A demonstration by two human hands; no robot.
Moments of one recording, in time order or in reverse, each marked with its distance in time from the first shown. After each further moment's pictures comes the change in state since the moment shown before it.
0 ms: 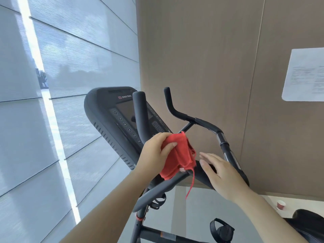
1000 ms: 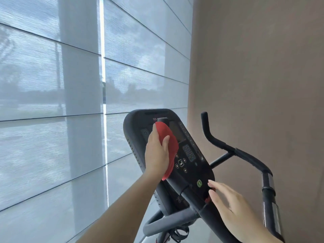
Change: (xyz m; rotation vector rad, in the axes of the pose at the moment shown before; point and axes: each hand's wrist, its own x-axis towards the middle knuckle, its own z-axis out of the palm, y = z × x) left_hand 0.059 -0.017 -0.009 0.165 0.540 -0.332; right_hand 0.044 0.011 -0.001 0.223 -0.136 -0.191
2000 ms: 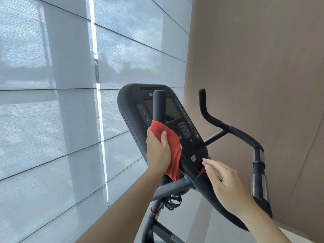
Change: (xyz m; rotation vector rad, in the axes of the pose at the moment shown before) left_hand -0.061 -0.013 0.020 -0.159 0.029 -0.280; right_hand -0.013 0.003 0.006 0.074 0.020 0.017
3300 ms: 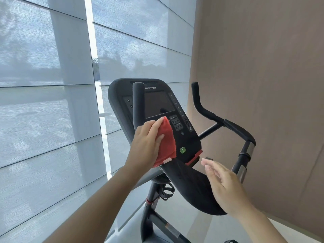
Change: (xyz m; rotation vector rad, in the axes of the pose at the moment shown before) left_hand -0.054 0.033 -0.003 0.638 -0.168 0.566; right_hand -0.032 0.056 -0.049 0.071 -0.069 0.041
